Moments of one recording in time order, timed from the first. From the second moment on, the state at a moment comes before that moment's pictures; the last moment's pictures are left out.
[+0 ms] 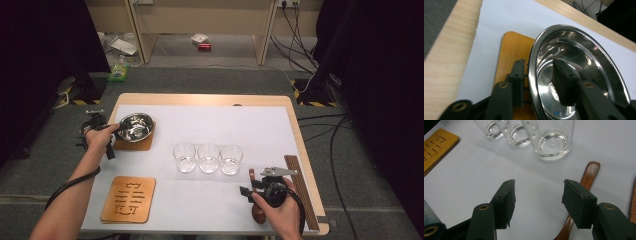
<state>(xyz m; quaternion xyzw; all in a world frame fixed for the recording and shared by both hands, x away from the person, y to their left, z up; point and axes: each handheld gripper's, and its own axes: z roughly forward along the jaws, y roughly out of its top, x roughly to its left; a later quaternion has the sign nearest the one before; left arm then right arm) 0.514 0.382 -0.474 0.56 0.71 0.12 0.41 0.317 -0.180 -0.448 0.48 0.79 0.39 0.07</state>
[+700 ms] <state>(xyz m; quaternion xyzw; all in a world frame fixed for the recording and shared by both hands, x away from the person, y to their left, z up) 0.481 0.385 -0.439 0.59 0.67 0.17 0.41 0.320 -0.205 -0.444 0.51 0.77 0.38 0.08</state>
